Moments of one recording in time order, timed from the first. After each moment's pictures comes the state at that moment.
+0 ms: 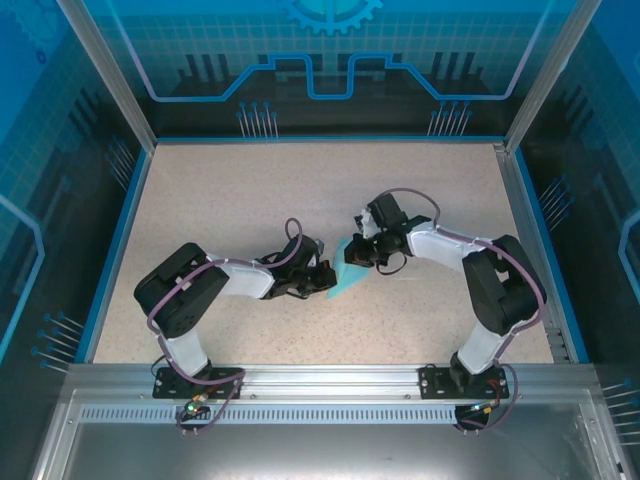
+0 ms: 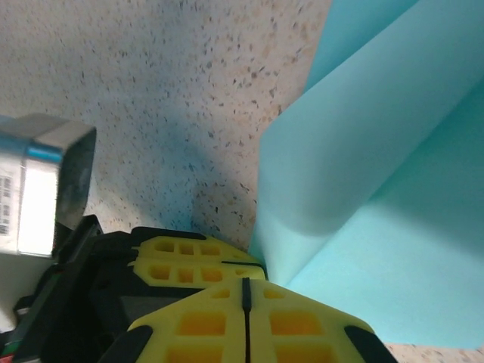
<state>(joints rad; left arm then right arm) -0.69 1.77 0.73 0.21 0.29 -0.96 0.49 1.72 1.01 -0.39 -0.51 0.57</state>
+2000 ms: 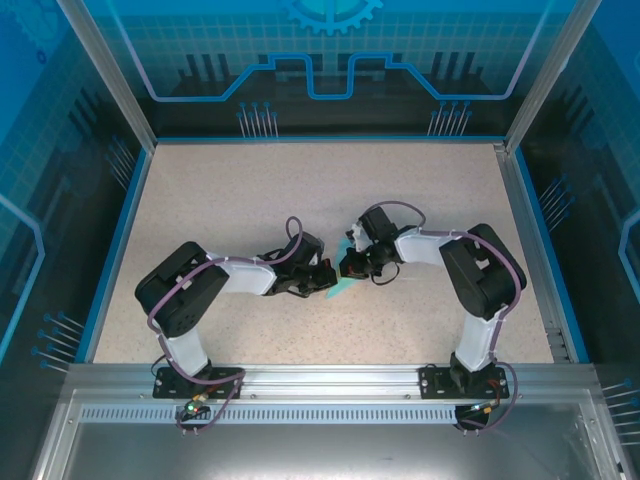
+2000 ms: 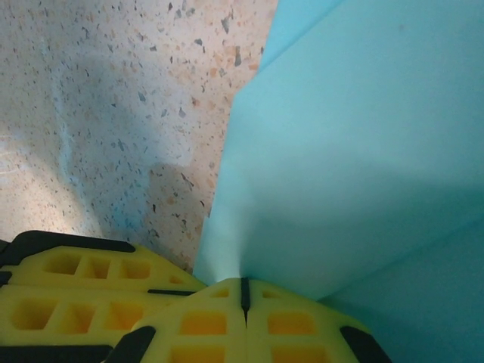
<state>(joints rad) -0.69 1.77 0.77 0.12 0.29 -0.98 0.51 1.85 0.97 -0.29 -0.55 0.51</state>
